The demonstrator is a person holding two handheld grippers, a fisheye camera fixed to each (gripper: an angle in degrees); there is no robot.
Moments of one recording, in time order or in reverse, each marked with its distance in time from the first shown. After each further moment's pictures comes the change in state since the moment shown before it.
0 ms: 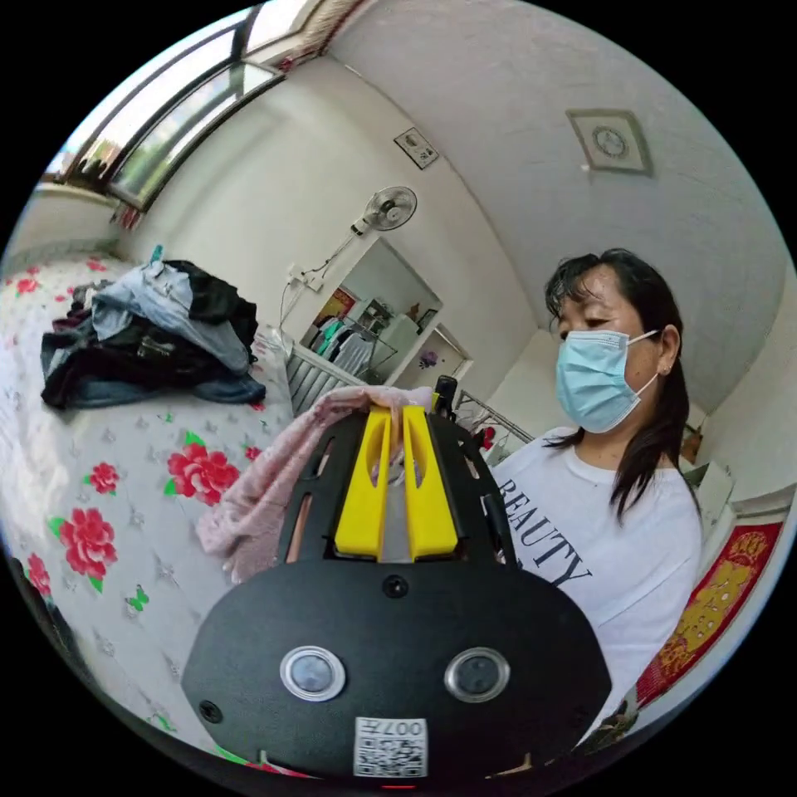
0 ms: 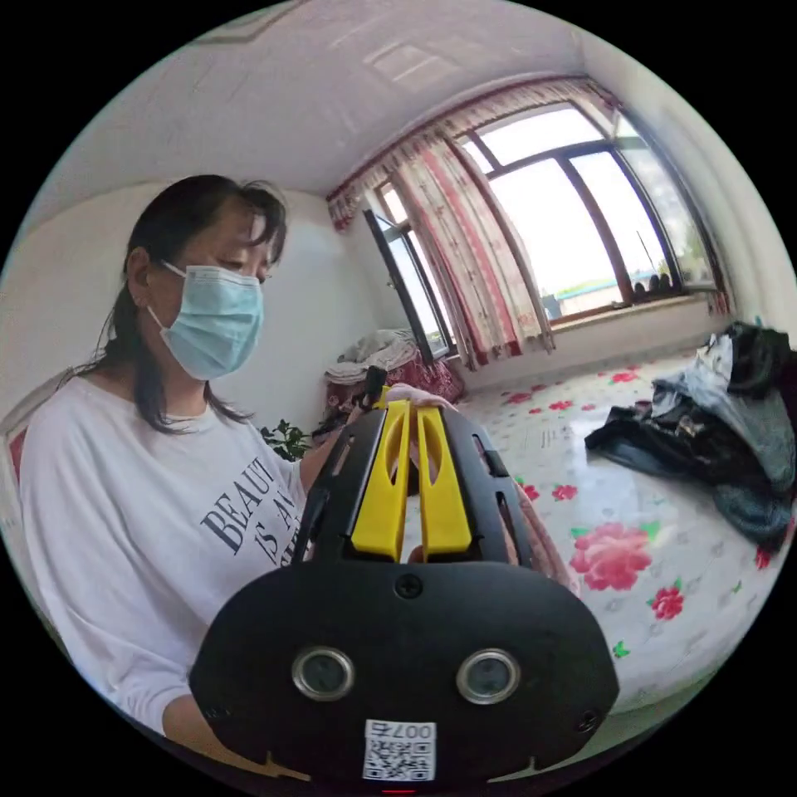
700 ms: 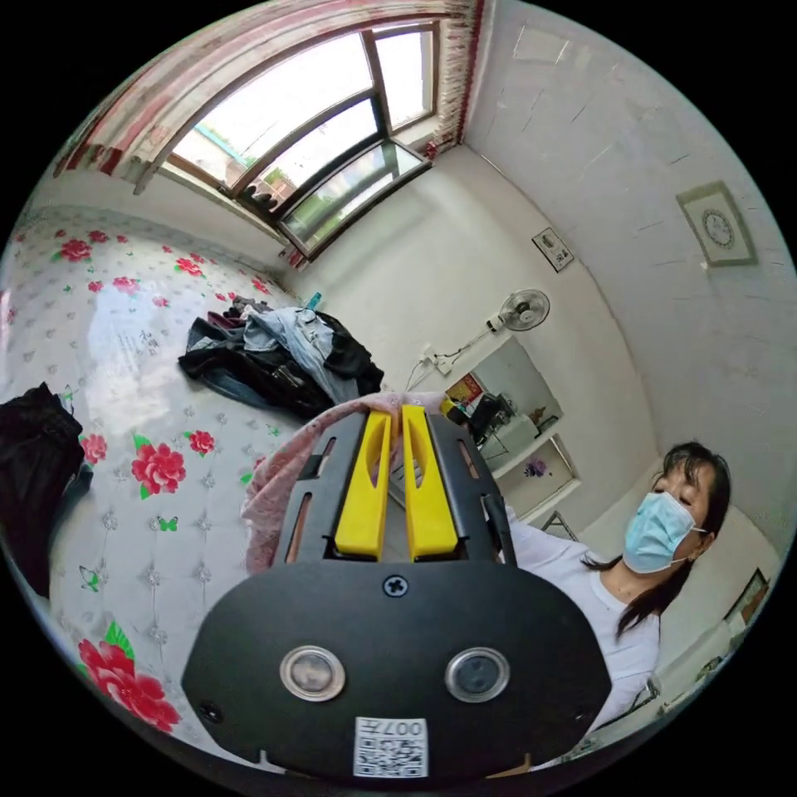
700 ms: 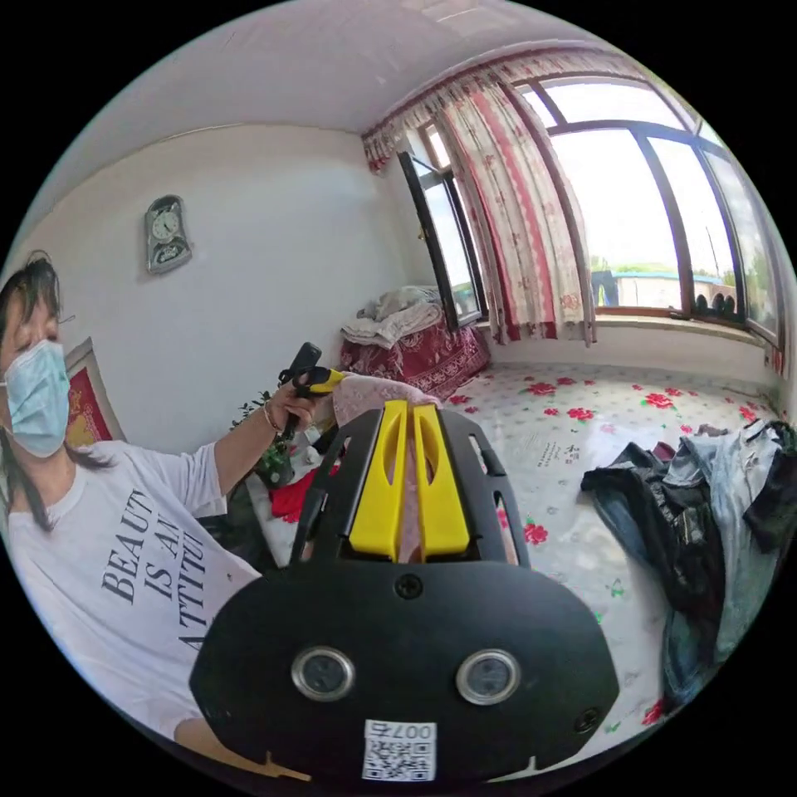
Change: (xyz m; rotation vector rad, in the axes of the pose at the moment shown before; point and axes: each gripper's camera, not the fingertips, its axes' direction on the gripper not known) left arm 0.090 -0.009 -0.087 0.309 -0.440 -0.343; right arm 0.063 -0.094 0.082 -0.221 -0.135 -0.117
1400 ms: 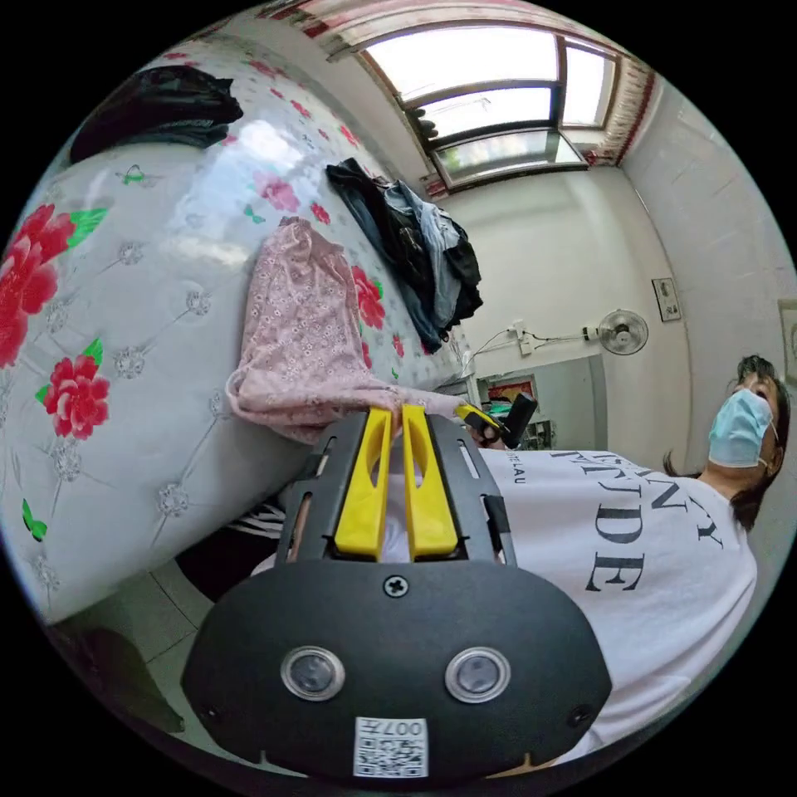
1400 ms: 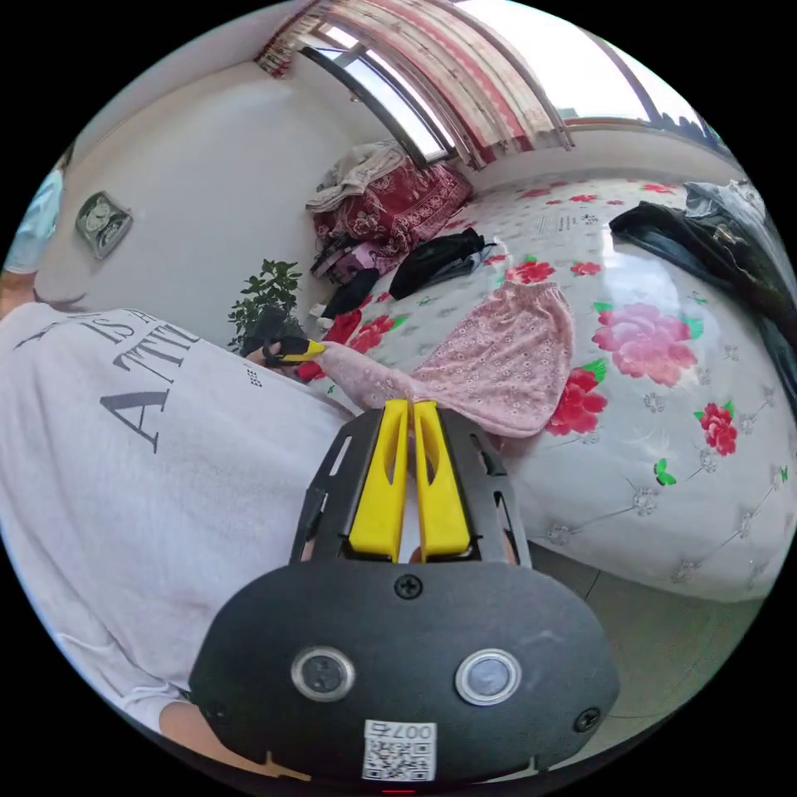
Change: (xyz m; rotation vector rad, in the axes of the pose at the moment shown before) left arm -0.077 0.355 0.048 -0.117 -0.147 -0.510; right arm -0.088 0.277 0.040 -0.434 -0.086 0.357
